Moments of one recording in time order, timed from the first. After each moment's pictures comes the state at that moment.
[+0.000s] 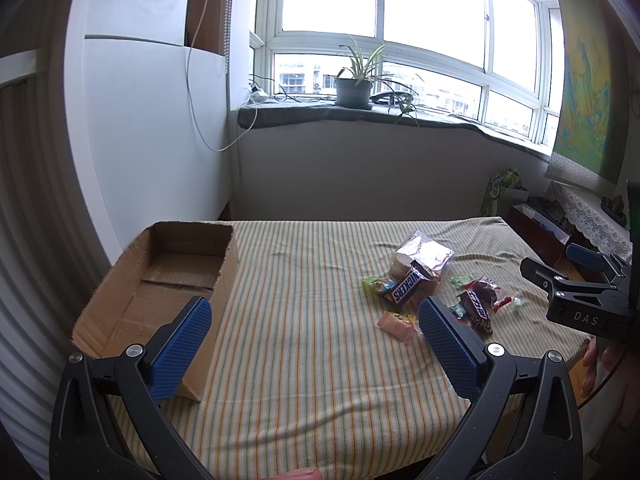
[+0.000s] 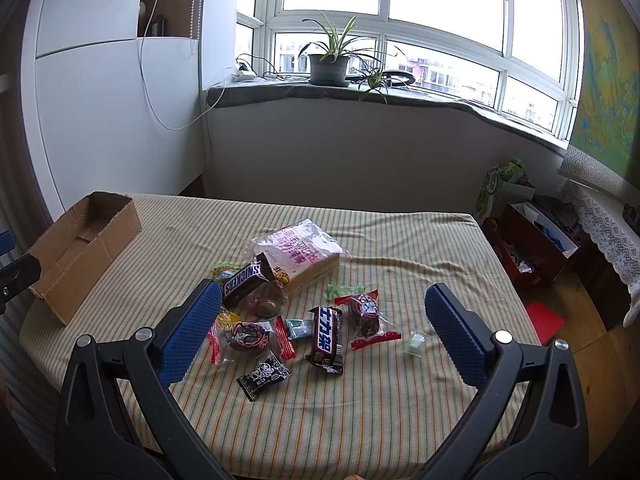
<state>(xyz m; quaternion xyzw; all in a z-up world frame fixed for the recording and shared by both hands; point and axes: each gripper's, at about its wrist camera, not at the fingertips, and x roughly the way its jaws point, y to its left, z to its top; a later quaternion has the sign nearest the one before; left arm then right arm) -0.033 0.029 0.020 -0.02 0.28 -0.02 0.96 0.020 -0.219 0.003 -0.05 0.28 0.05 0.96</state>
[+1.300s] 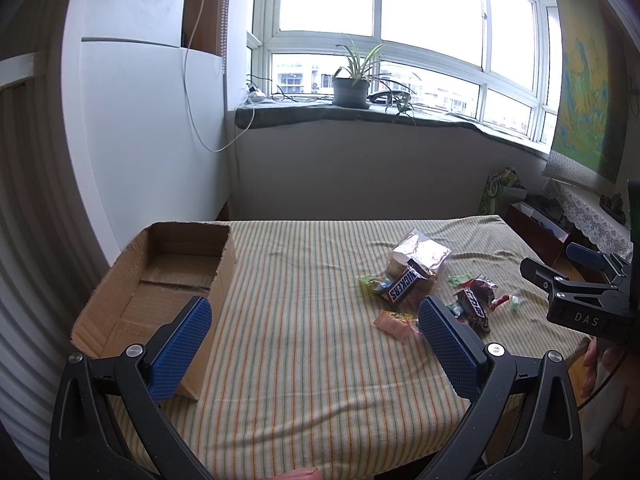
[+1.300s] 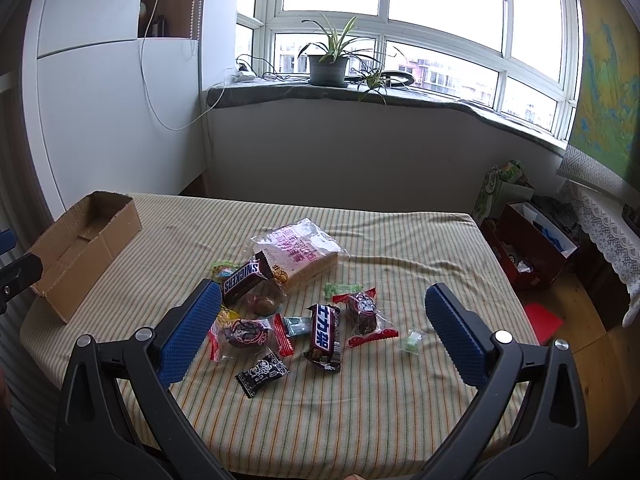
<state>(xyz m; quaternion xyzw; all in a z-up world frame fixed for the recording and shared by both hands) -0.034 0.025 0.021 -0.02 0.28 -0.02 0.96 0.017 -0.214 0.004 -0.05 0.29 0.05 0.96</state>
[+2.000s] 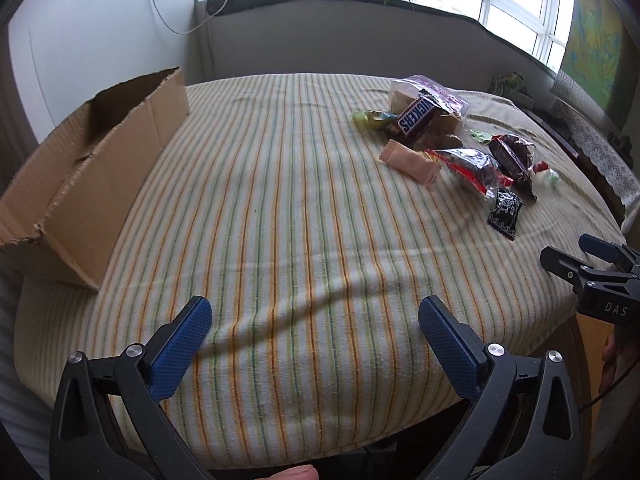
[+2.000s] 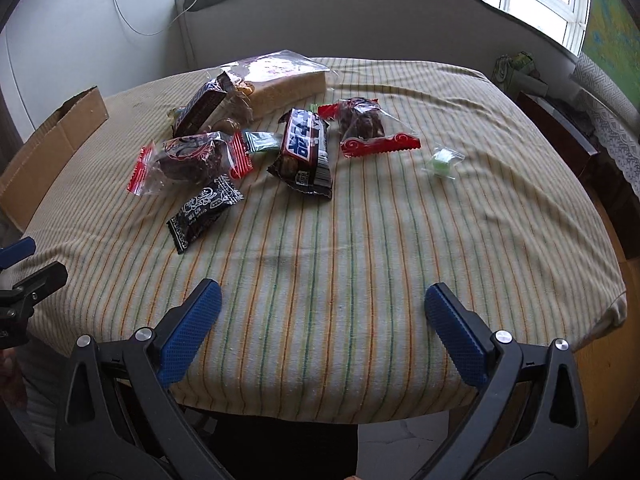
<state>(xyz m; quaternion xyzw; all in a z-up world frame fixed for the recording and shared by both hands) -0.016 0.003 -0.124 0.00 0.43 -0.04 0.90 0.010 -0.254 -0.143 -0.02 0.43 0.05 0.90</state>
